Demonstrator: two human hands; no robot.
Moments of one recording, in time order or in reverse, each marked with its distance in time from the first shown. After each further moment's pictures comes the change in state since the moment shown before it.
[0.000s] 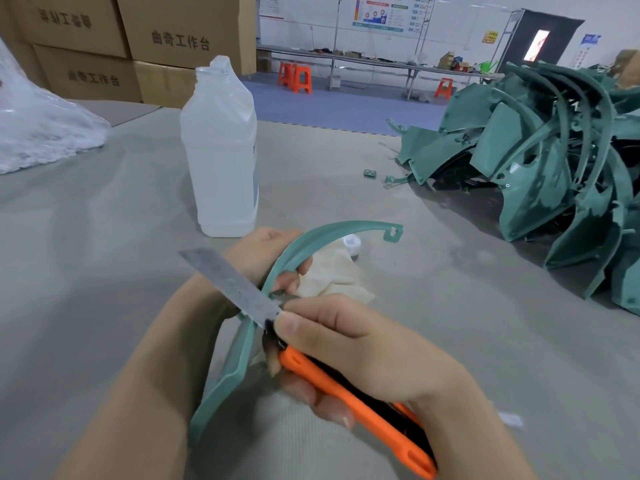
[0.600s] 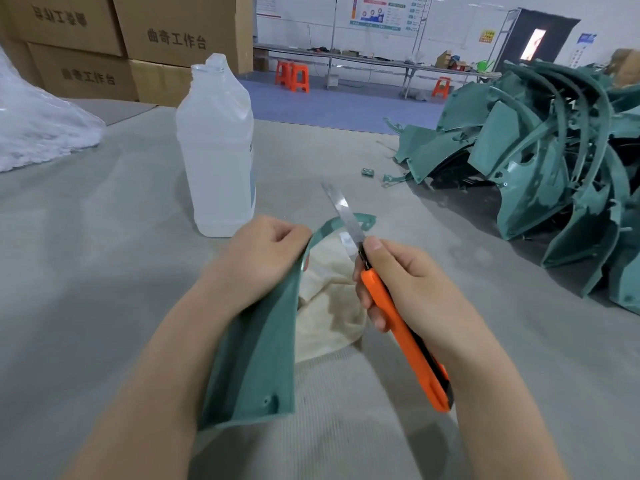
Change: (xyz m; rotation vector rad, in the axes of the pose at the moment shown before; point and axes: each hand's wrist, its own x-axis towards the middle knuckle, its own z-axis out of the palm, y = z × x) left_hand -0.010 0.008 0.012 0.438 0.333 0.191; right_hand -0.011 0.000 -0.041 -0.232 0.749 -0.023
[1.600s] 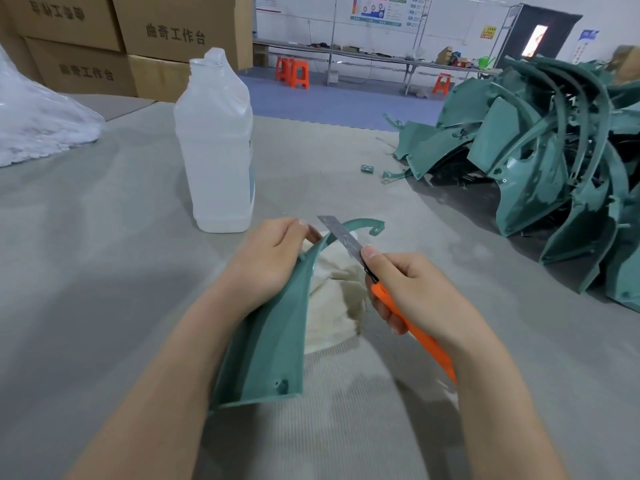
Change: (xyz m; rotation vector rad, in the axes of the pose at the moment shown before) left_hand 0.007 -0.015 0.016 -0.109 0.038 0.074; right_hand 0.009 0.021 -0.010 -0.183 0.056 0.128
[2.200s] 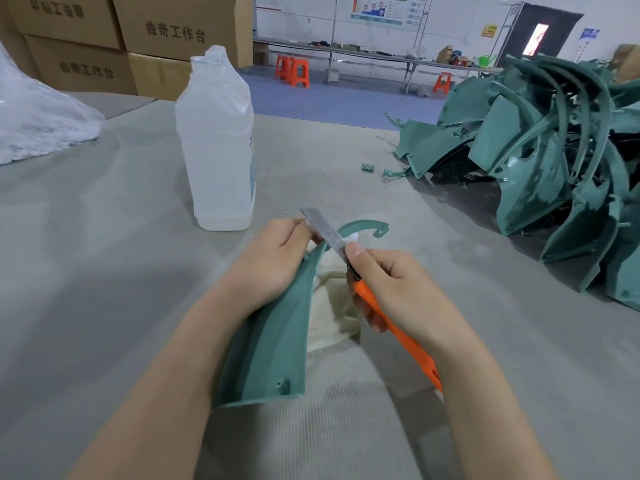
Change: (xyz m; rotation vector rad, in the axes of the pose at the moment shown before) left_hand -0.001 0.003 0.002 -0.052 -0.047 0.027; right_hand -0.003 -0.008 0.016 0.058 -0.039 -0.121
